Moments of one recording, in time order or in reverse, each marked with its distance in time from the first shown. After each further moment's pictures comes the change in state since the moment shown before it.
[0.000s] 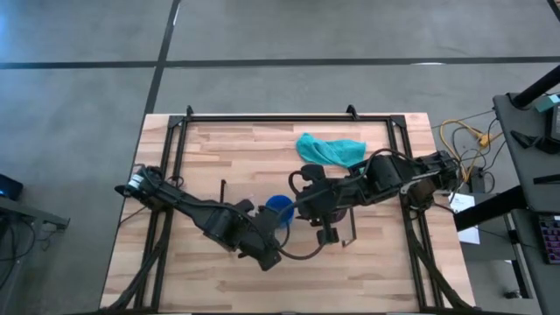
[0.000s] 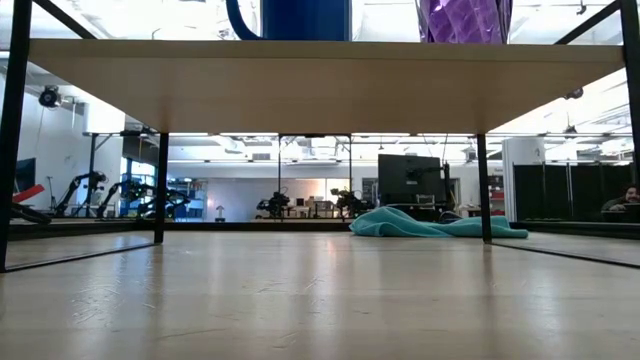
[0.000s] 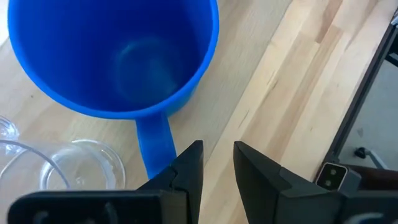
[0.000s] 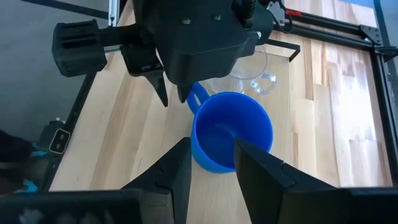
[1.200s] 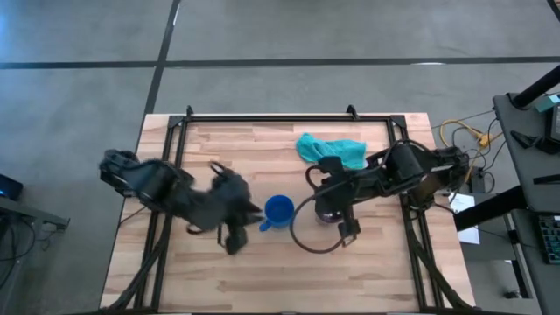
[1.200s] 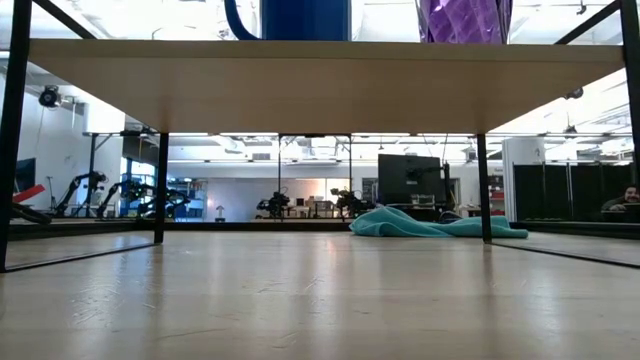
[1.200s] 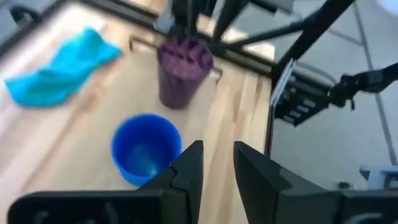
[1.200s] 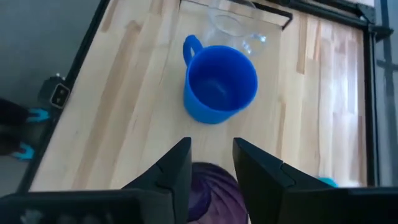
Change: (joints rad) left arm -0.011 -0.223 0.209 0.032 -0.094 0.267; right arm -0.001 -0.063 0.042 -0.204 -0.001 -0.038
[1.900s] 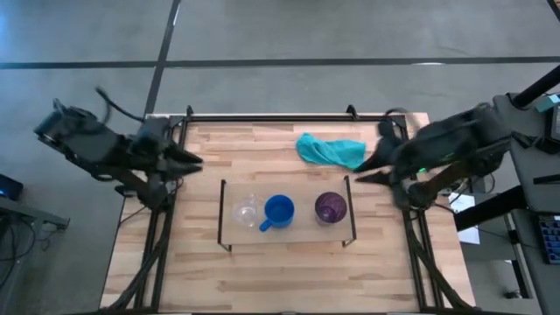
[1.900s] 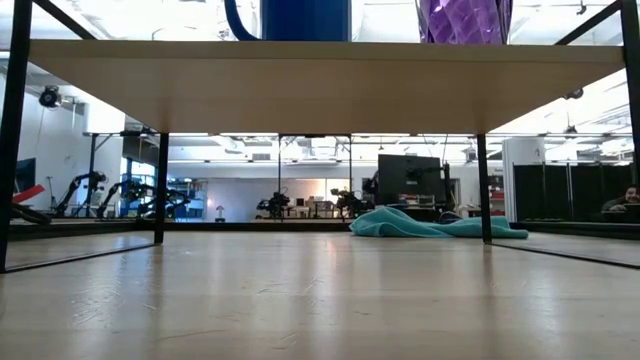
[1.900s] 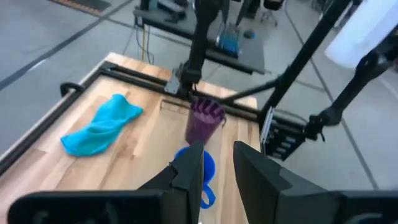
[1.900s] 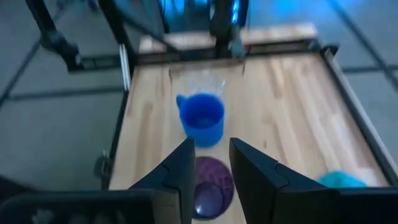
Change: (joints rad) left arm 0.002 -0.372 -0.003 -0.081 -0.071 0.185; right arm 0.012 -0.312 -0.008 0.023 0.049 0.280
